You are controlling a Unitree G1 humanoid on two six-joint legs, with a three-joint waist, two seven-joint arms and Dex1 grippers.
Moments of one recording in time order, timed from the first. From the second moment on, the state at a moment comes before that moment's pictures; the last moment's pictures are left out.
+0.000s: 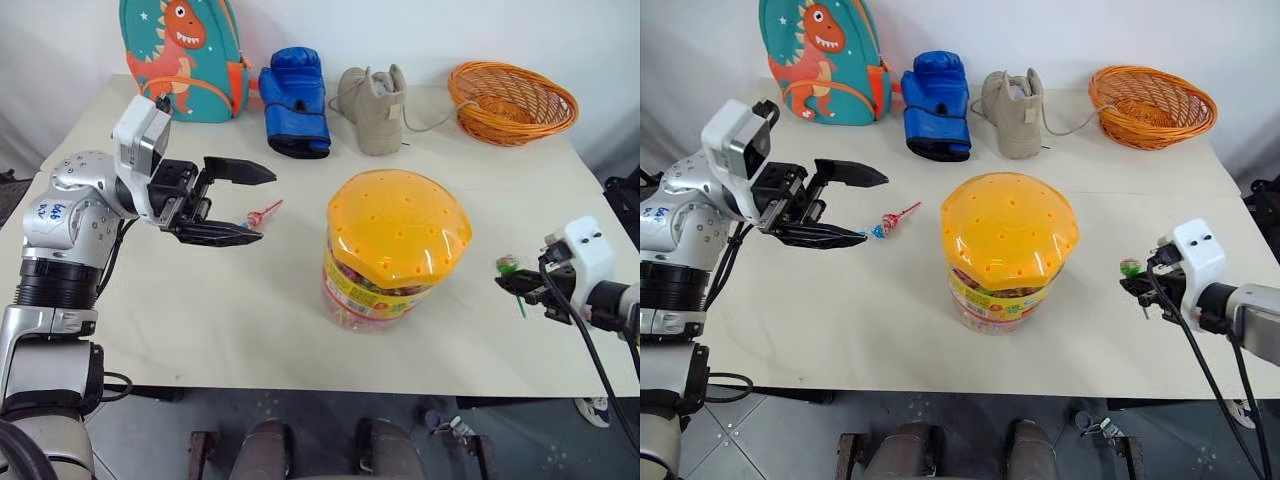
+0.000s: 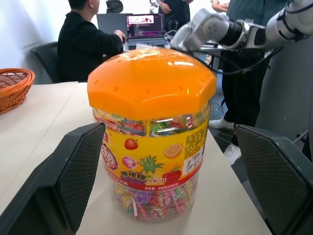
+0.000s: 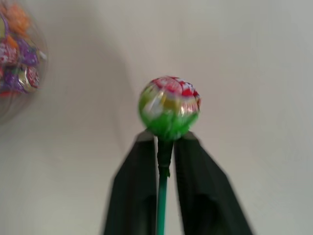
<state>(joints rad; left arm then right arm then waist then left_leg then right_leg) -0.91 0.81 -0.07 0.30 -0.78 0.34 -1.50 -0.09 -1.07 -0.38 -0.38 0.87 1.09 0.44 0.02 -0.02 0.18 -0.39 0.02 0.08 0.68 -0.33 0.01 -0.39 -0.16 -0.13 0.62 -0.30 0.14</state>
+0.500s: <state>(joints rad) -0.98 0.80 -0.02 0.32 -0.68 0.39 -1.50 -0.10 -1.04 -0.45 -0.42 0.84 1.09 0.53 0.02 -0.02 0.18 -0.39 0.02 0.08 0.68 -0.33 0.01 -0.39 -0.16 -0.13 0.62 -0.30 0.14</state>
